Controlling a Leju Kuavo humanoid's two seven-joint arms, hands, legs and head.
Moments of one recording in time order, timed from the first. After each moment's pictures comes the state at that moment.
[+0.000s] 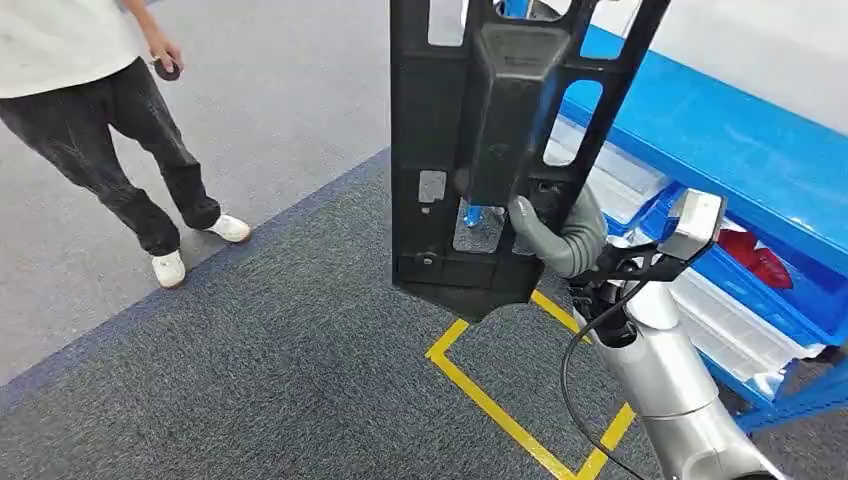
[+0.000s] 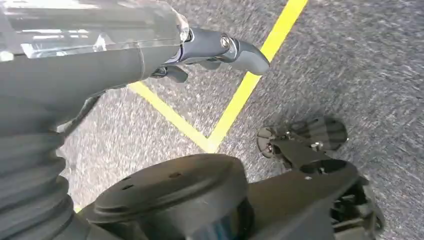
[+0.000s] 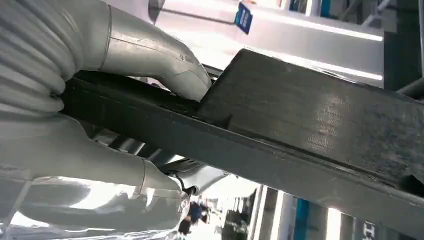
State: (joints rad) left arm -0.12 -0.17 1.05 -0.17 -1.36 0.07 -0.03; right arm -0.51 -0.25 0.34 -1.66 -0.41 0.43 -0.30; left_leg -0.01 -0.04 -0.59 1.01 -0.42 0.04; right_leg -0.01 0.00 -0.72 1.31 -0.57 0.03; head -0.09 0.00
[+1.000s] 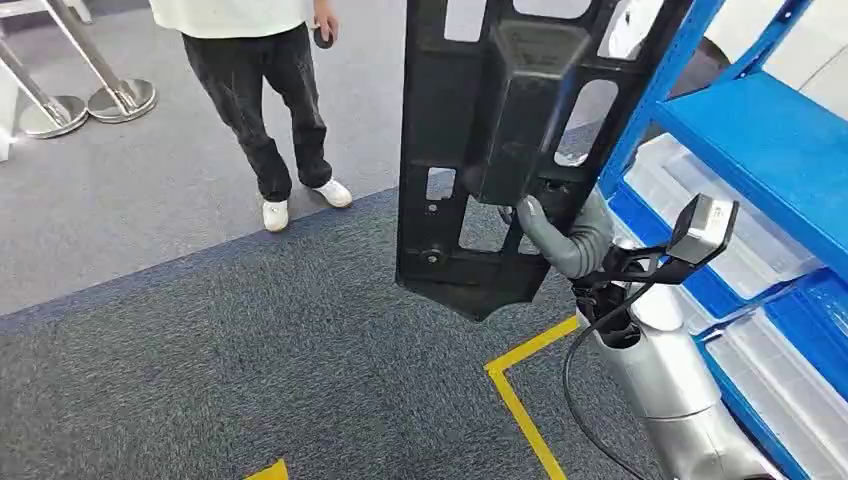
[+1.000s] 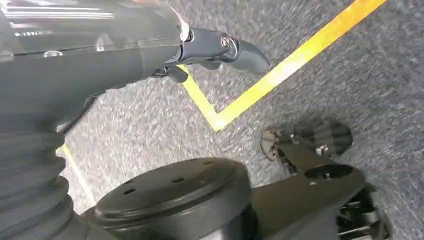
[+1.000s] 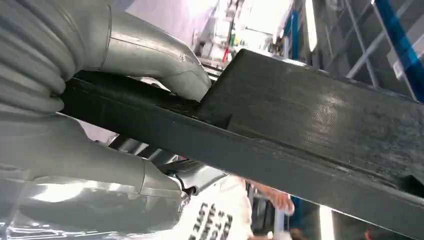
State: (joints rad) left arm -0.11 -0.17 1.05 -0.17 -1.36 0.08 -0.03; right arm -0.50 -0.25 0.32 -1.66 -0.41 0.44 -0.32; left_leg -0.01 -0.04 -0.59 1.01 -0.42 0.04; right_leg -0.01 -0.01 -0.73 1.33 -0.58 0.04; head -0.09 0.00
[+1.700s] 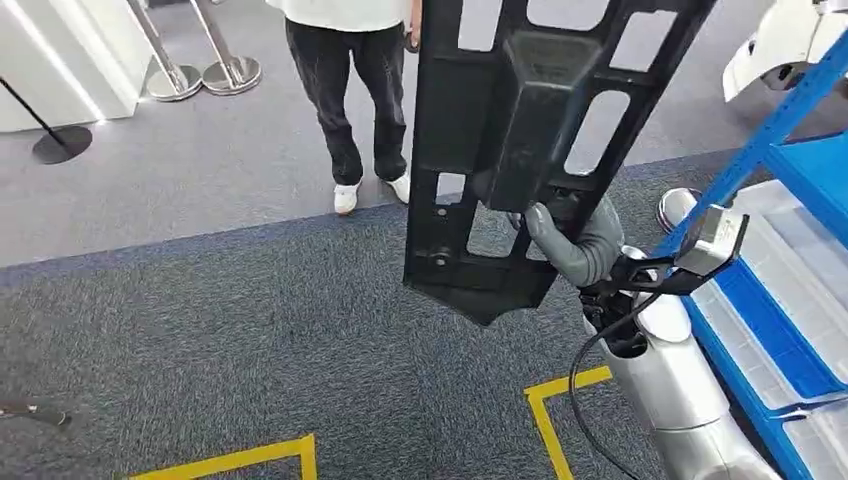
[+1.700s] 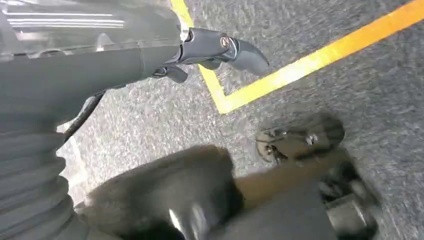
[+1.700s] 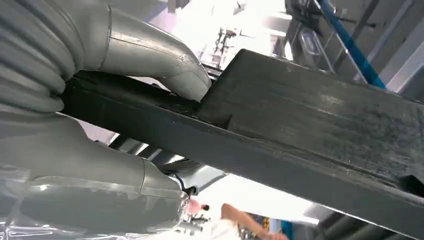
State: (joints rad) left arm -0.13 -0.17 1.05 -0.17 -1.38 0.08 -0.02; right arm -0.46 -0.25 0.30 -1.70 -0.39 0.43 -0.32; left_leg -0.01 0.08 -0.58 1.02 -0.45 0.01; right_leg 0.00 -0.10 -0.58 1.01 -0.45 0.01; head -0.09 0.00
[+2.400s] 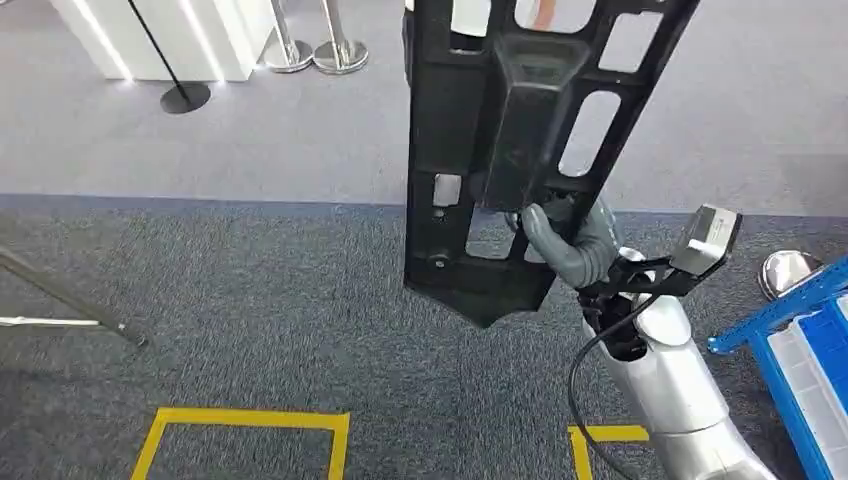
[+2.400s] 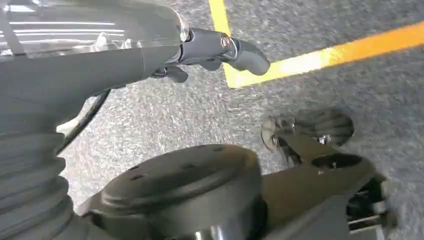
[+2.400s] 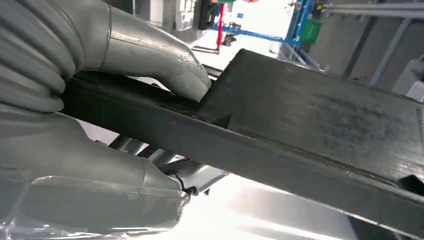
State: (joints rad) left arm -0.11 -0.18 1.04 -0.18 -1.38 0.07 -0.01; right arm -0.45 -0.25 0.29 -1.71 -0.38 0.42 -0.29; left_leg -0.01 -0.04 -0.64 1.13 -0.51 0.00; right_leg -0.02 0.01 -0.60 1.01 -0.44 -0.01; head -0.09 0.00
